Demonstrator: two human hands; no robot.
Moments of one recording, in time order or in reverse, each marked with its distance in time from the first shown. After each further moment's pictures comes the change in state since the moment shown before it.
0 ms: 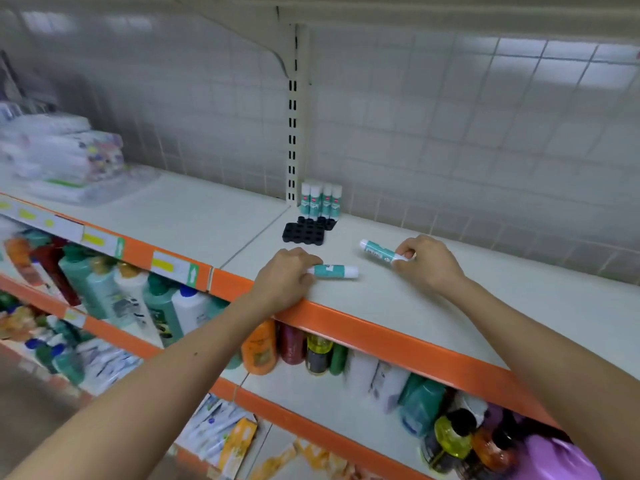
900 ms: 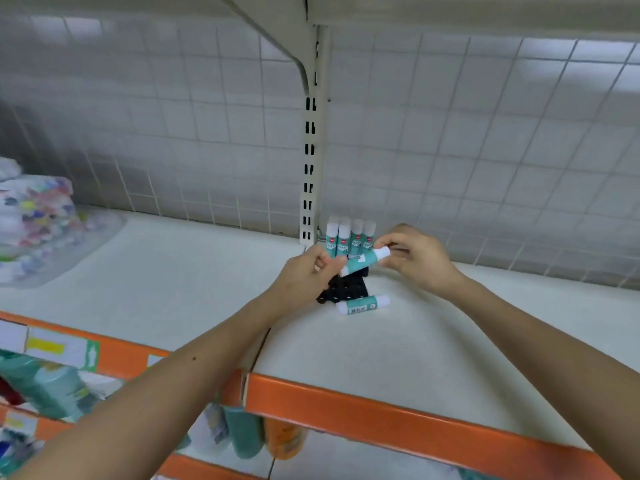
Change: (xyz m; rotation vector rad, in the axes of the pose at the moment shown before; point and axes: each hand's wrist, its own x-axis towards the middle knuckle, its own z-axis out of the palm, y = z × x) left_hand 0.112 -0.089 -0.029 -0.682 -0.101 -0.042; right_hand 0.112 -0.081 0.044 0.308 0.125 -0.183
